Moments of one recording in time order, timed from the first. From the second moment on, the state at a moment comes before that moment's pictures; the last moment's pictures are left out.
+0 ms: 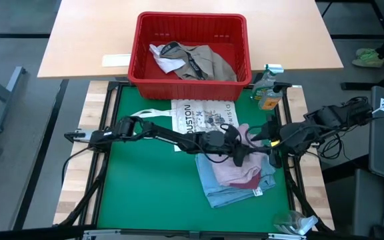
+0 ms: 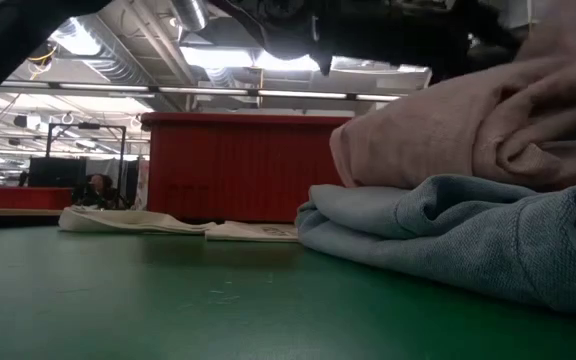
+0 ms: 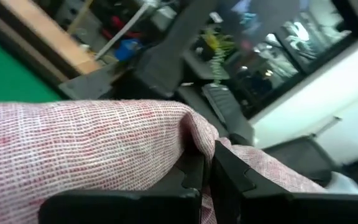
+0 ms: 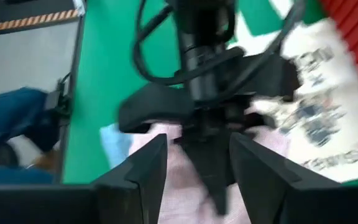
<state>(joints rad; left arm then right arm) -0.08 2.32 1.76 0.49 -0.10 -0.82 0.43 1.06 1.38 -1.12 0.24 0.45</state>
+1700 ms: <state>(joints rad) -0.10 2.08 1.75 -0.16 -0.25 -0.19 0.43 1.13 1.11 -1.23 0.35 0.62</state>
